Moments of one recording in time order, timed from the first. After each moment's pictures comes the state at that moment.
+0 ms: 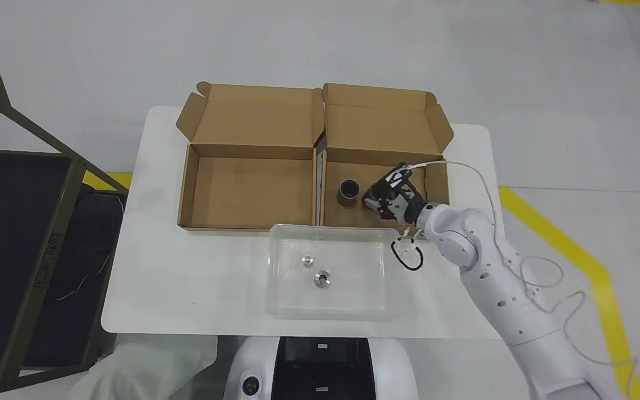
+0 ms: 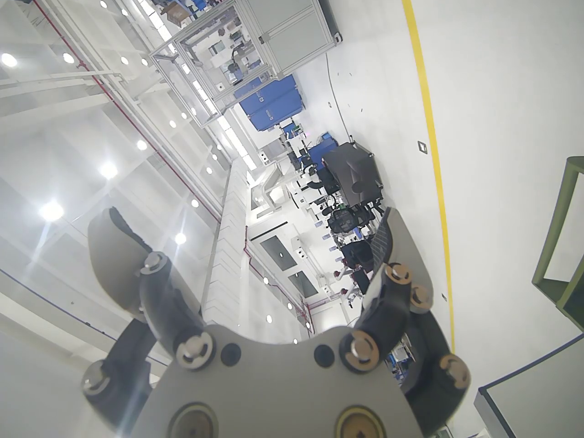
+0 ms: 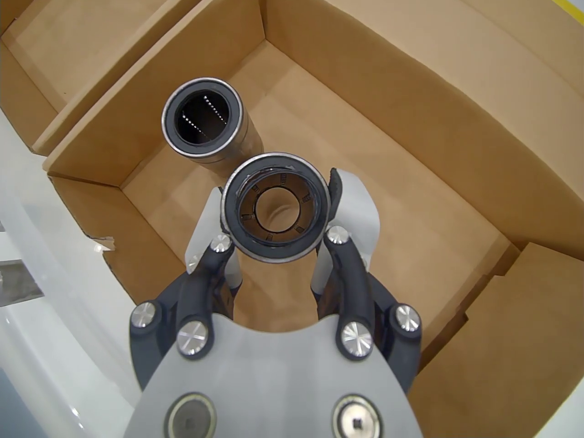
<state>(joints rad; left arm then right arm) 0.15 -0.27 -1.06 -1.30 2.57 -0.51 0.65 -1.07 -1.19 1.04 -1.37 -1.07 -0.42 0.45</state>
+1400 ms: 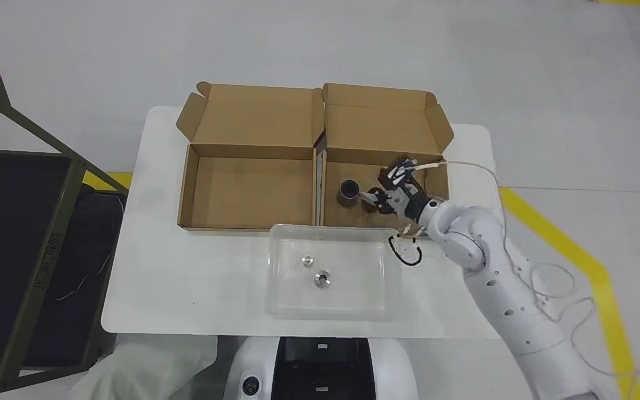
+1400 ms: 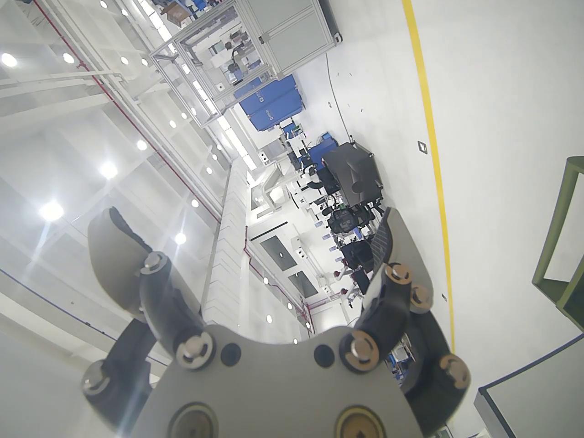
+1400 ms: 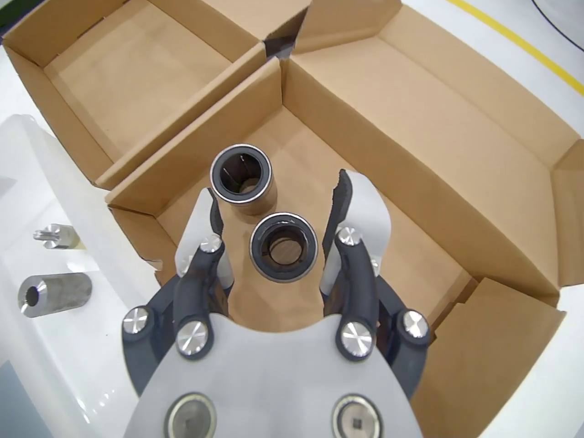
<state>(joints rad) 0.15 -0.27 -1.06 -1.30 2.57 -0.51 0.65 -1.13 -1.18 1.11 -1.56 -1.10 -0.44 0.43</state>
